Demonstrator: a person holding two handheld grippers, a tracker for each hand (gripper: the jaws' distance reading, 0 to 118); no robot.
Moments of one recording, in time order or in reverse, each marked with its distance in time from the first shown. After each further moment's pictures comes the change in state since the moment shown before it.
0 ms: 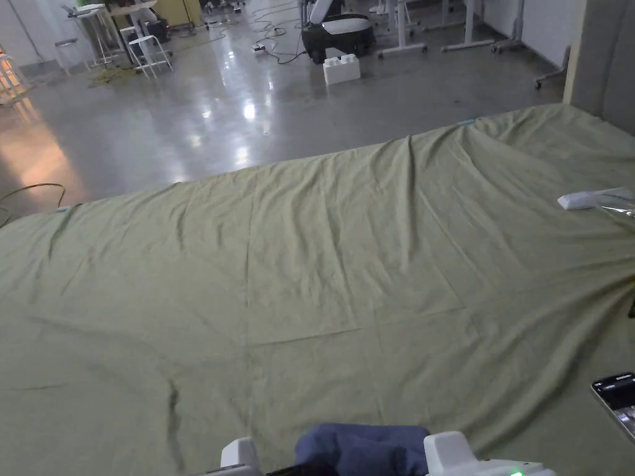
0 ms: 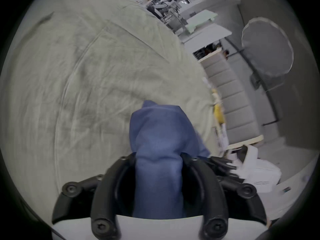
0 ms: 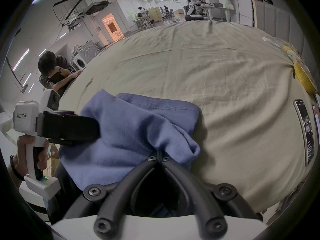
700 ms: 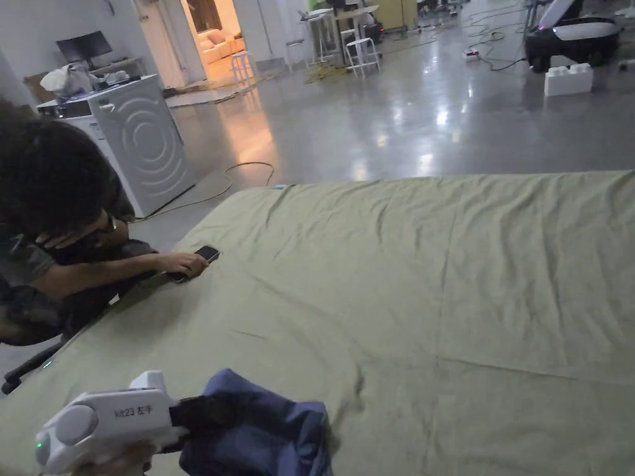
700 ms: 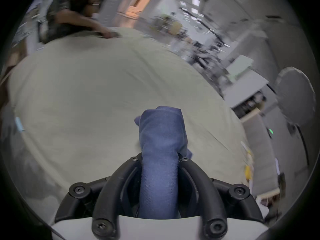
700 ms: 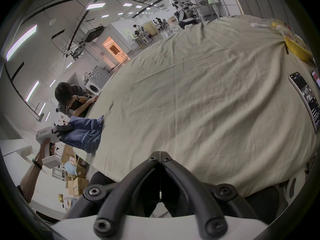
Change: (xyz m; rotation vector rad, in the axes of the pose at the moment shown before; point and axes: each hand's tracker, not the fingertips) left arm -0.178 0.044 0.311 0.444 0.441 0.345; right arm 0.006 -0.019 0.049 0.110 0.189 -0.198
